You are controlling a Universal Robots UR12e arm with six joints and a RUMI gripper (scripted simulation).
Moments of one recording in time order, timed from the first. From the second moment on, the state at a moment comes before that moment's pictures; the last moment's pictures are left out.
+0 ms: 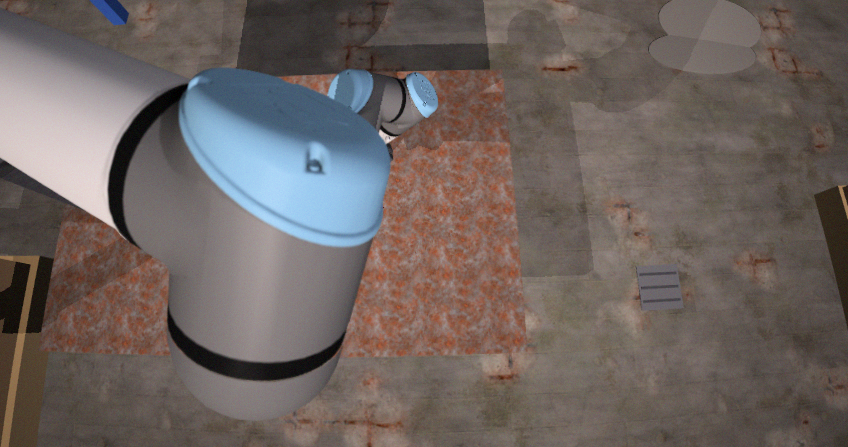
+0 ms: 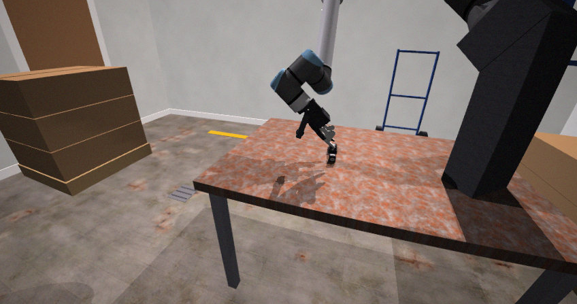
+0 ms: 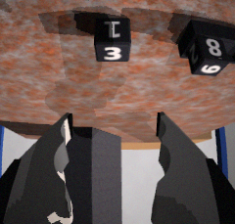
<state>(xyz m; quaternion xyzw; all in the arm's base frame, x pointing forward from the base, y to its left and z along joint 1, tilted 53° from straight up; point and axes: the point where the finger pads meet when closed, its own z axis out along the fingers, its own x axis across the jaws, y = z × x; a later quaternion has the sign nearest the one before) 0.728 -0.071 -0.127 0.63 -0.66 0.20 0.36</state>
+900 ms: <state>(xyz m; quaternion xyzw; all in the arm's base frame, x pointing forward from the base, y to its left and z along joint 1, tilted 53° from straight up) 0.726 -0.070 -0.133 0.66 -0.64 0.25 0.31</state>
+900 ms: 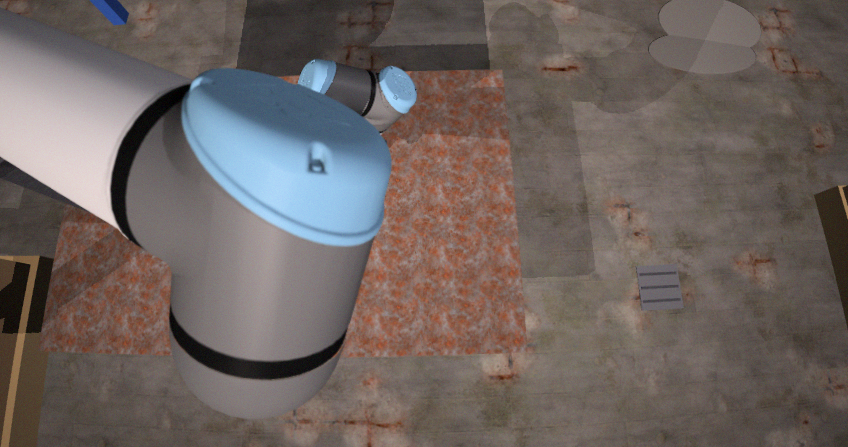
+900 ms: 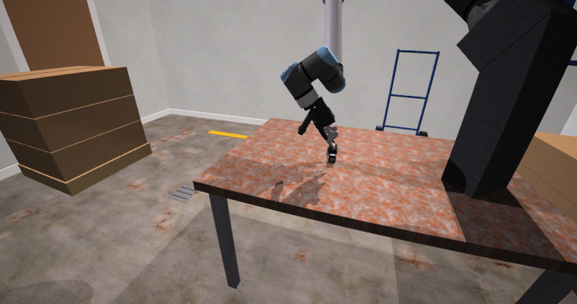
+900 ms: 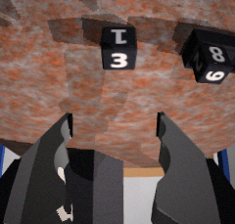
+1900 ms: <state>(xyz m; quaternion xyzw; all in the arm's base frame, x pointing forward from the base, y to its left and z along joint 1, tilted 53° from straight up) 0.725 -0.070 -0.127 0.67 -0.62 0.29 0.27</state>
